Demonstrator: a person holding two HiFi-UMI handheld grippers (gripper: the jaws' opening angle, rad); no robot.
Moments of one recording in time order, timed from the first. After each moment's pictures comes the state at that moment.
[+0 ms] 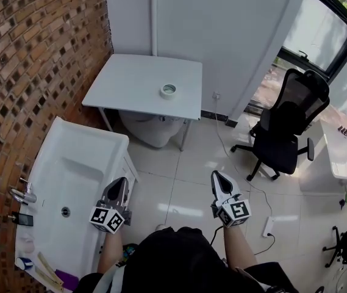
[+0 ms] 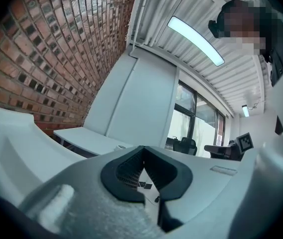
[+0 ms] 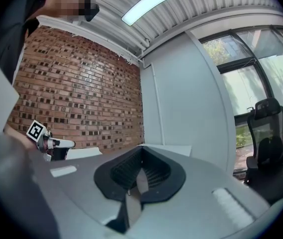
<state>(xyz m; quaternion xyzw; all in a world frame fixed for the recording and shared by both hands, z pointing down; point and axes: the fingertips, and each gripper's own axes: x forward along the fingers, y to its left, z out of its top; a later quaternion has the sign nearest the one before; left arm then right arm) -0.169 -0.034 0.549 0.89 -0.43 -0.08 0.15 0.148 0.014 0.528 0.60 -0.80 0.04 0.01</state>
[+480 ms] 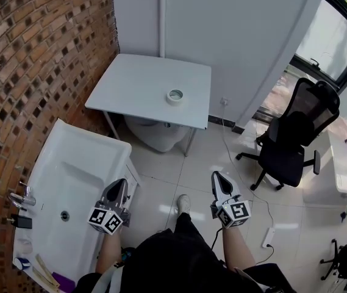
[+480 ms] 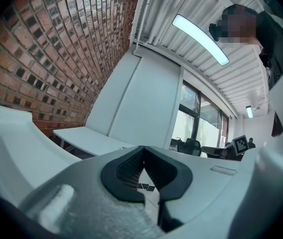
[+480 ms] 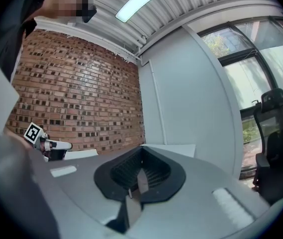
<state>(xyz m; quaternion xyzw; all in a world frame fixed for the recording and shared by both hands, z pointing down) -0.167 -0.081 0.558 0.88 -0.44 -0.08 0.16 0.157 -0.055 0.541 0.58 -0.81 0.05 0.00</state>
